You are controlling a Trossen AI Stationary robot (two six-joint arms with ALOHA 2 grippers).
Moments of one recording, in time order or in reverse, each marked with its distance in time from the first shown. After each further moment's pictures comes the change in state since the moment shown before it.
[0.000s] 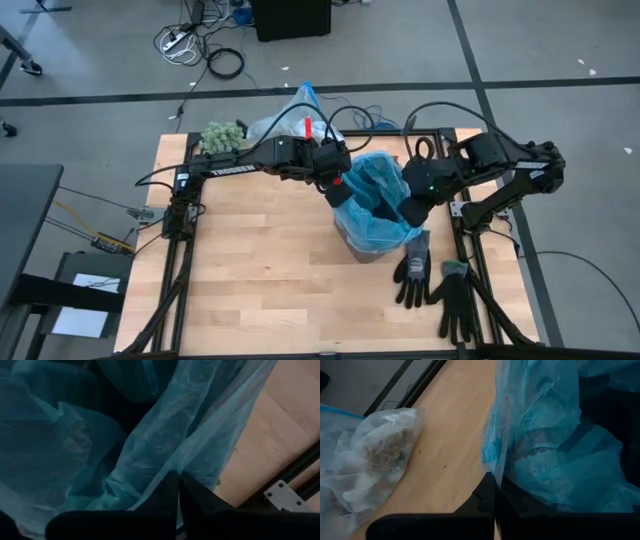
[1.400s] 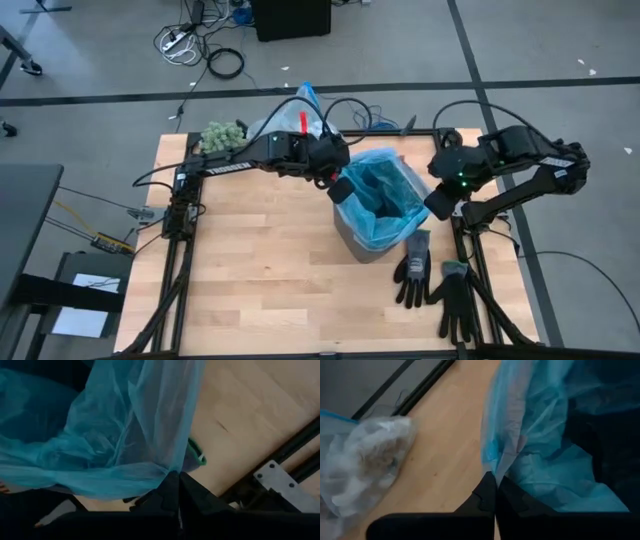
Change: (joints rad) left arm 0.000 -0.002 0.068 0.003 0.020 -0.044; right arm -0.085 -0.255 -0.226 0.000 -0.097 -0.052
